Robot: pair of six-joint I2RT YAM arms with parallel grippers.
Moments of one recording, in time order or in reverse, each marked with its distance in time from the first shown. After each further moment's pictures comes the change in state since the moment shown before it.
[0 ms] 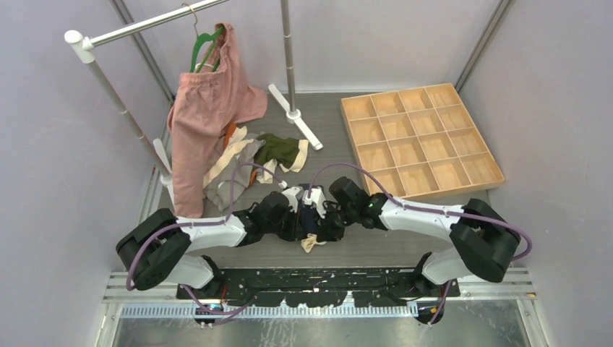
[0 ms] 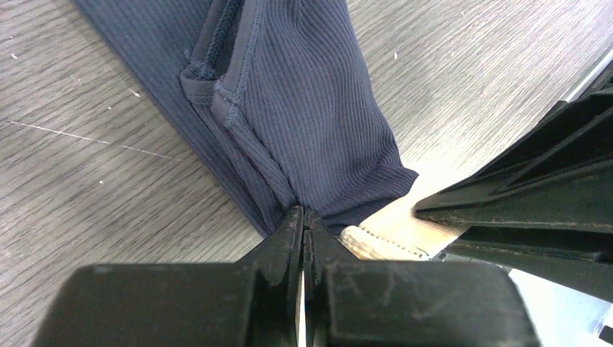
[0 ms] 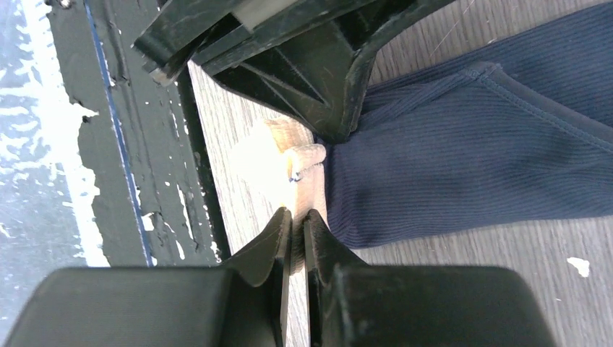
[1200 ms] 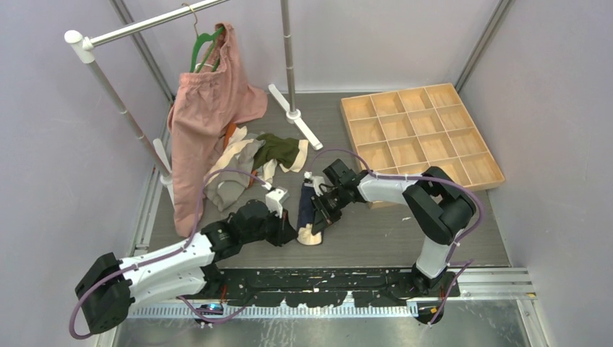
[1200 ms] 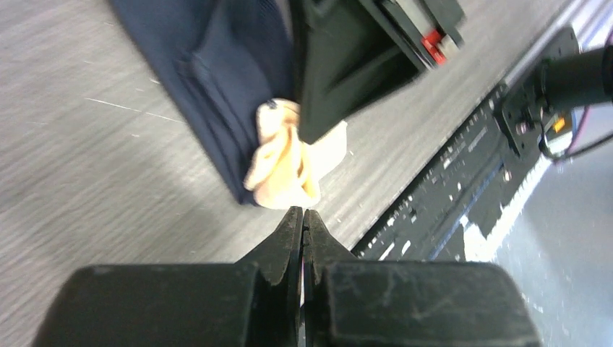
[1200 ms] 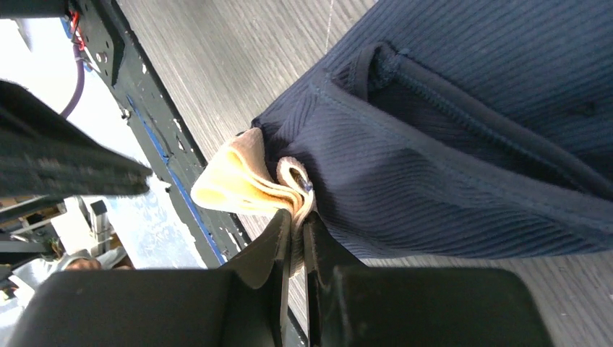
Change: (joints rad) left arm -0.028 -0.477 -0.079 -0.203 -0.087 0.068; right arm -0.171 0.376 0.240 -0.138 -0.223 0.340
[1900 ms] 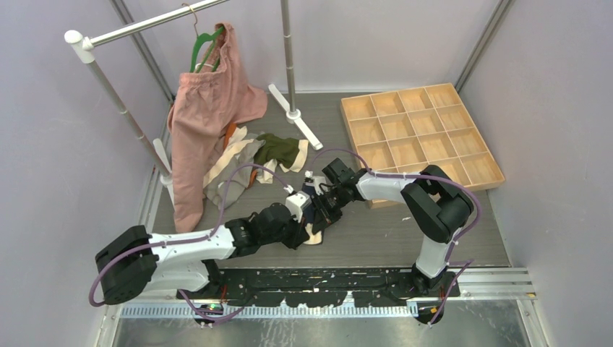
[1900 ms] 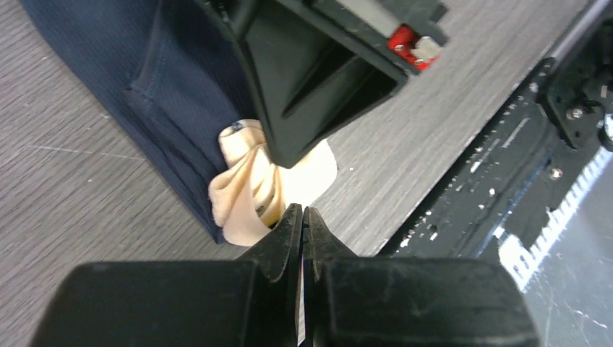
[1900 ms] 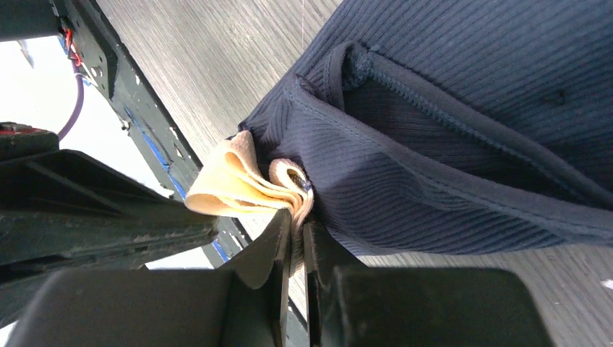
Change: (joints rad) left arm -0.162 0.248 0.079 0.107 -0.095 0.067; right arm -0.004 0.029 0.031 -0.045 0.027 0.055
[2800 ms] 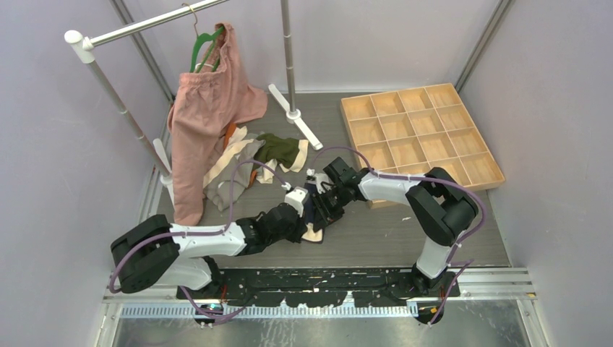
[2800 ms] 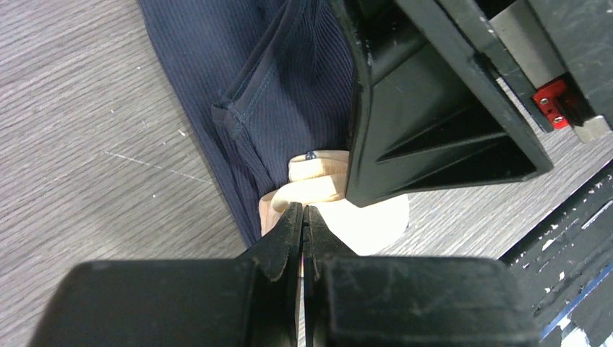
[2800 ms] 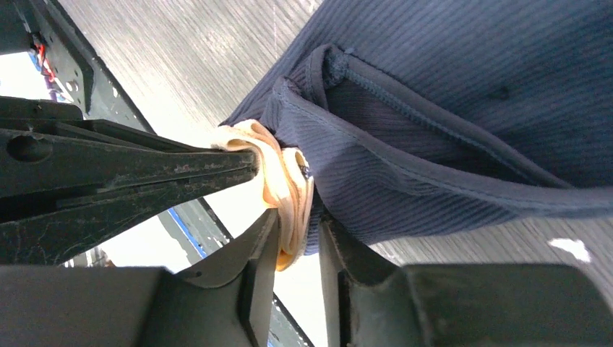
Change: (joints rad) left arm 0.003 0.153 0.007 0.092 -0.215 -0.058; right arm 0.000 -0.030 -0.001 -0.012 0.069 0.006
